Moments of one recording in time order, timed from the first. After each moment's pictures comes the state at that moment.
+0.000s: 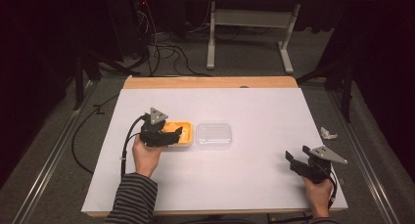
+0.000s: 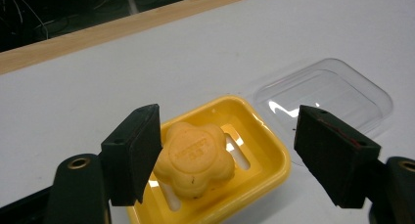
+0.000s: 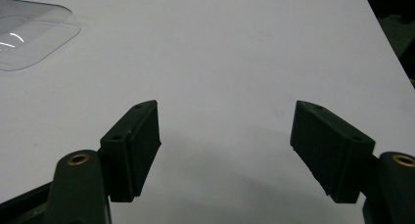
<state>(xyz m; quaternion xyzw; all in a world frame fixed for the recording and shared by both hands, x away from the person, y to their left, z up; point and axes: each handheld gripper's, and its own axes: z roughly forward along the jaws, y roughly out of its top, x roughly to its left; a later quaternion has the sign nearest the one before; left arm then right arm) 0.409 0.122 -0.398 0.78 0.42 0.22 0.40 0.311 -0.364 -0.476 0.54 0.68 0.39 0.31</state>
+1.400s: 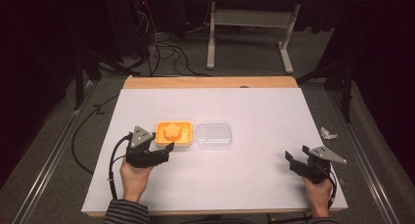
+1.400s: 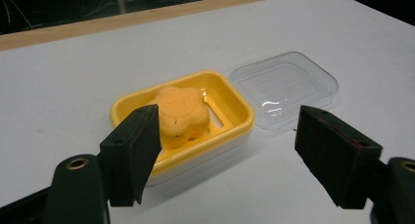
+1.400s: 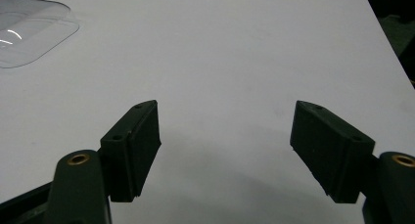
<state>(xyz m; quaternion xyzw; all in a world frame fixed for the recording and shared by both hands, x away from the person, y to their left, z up) 0.352 0.152 -0.401 0.76 0.43 0.20 0.45 0.311 -0.363 -0.476 0.54 0.68 0.39 0.31</state>
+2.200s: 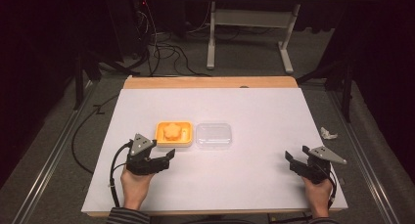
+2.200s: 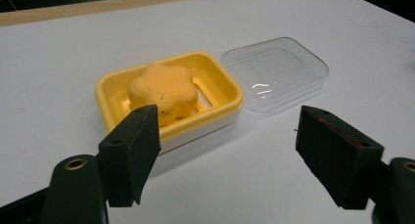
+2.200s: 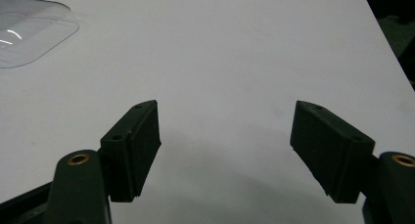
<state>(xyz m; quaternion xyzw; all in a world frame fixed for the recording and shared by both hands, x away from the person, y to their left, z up) 0.339 0.151 -0.414 0.76 0.43 0.19 0.45 0.311 -0.363 -0.476 0.54 0.68 0.39 0.31</state>
